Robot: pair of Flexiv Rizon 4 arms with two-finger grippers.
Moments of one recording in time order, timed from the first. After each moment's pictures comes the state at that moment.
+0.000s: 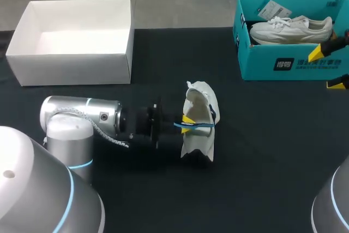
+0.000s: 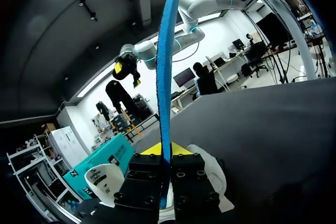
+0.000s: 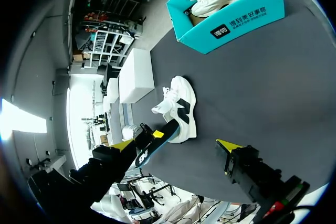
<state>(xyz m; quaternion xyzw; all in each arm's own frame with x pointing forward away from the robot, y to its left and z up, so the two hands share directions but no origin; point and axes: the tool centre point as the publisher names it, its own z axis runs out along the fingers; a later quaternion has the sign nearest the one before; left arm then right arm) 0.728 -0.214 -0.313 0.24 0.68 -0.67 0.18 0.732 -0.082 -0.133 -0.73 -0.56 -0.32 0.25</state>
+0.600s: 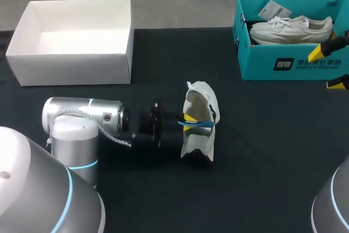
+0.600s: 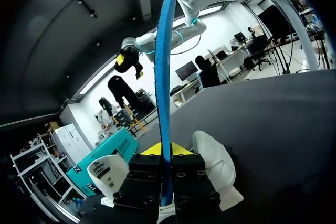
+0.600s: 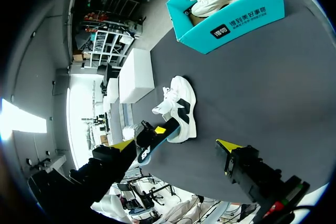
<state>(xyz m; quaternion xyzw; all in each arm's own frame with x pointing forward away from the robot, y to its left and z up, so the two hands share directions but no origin) 0.744 -0.216 -0.323 0.23 0.69 -0.65 0.20 0.732 -0.082 -0.133 -0.73 -0.56 -0.32 0.25</state>
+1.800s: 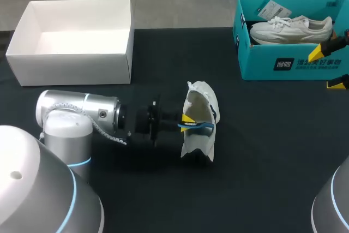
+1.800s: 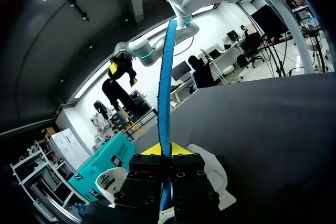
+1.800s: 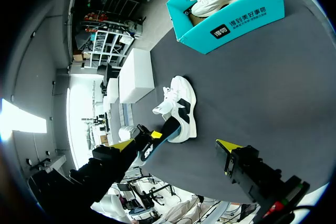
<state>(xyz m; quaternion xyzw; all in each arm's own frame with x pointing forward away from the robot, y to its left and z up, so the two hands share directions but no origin) 0.729 -0.211 -0.307 0.26 0.70 -0.64 0.20 0.732 -0.082 -0.133 -0.73 -0.56 -0.32 0.25</state>
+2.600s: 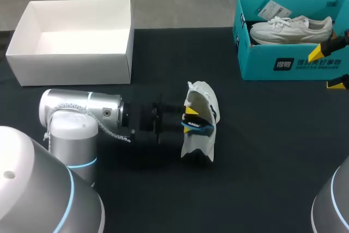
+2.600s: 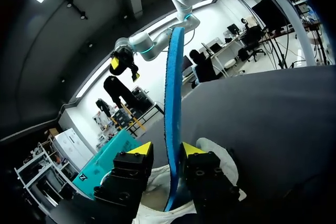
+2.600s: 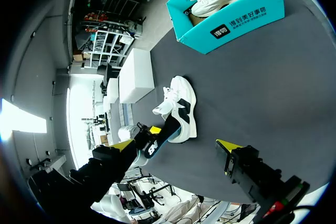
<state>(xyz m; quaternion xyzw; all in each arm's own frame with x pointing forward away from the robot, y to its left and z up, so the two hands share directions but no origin) 0.739 -0.218 -0.305 0.26 0.70 -0.63 0.22 0.732 -0.082 -0.133 -0.73 -0.56 -0.32 0.25</state>
